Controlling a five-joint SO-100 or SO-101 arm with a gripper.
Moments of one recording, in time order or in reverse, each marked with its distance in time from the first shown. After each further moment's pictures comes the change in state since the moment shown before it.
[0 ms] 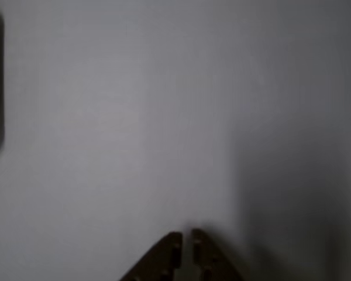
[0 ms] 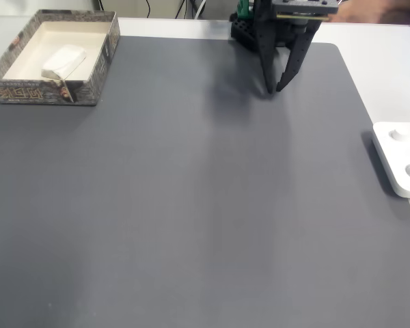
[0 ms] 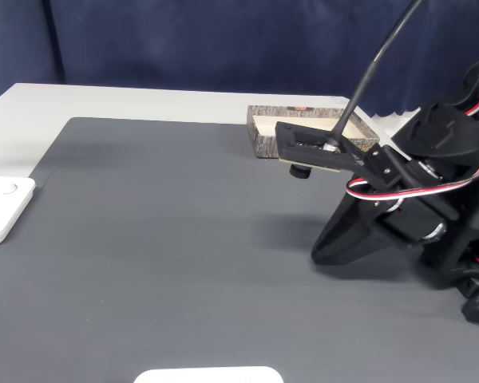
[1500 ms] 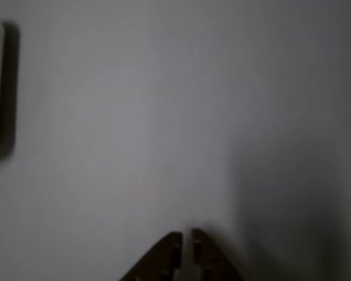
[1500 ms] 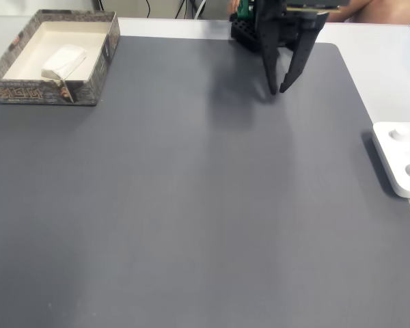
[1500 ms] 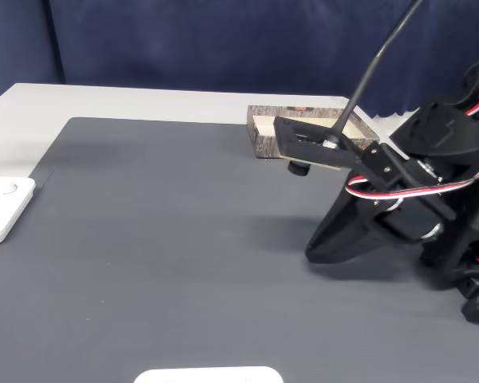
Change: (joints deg) arm -0.5 -0.3 0.0 -1.3 1.1
